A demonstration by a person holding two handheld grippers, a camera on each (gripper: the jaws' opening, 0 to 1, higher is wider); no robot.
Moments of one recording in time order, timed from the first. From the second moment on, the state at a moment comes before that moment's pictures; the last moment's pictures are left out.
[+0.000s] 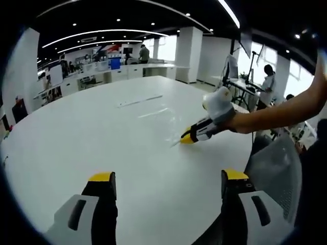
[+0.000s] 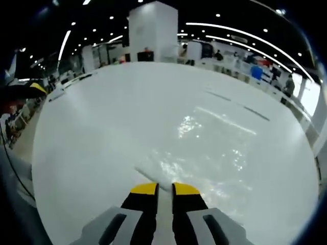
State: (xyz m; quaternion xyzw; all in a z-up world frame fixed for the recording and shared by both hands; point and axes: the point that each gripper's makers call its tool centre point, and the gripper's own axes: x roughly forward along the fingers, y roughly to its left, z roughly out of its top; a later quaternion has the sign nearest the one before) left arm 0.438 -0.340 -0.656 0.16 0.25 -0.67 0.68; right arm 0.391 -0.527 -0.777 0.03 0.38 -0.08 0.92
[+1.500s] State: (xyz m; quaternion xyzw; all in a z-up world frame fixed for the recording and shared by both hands) left arm 0.410 -0.330 -0.680 0.21 0.25 -0.69 0.65; right arm 0.359 -0.454 -0.746 0.01 0.37 0.03 0.93
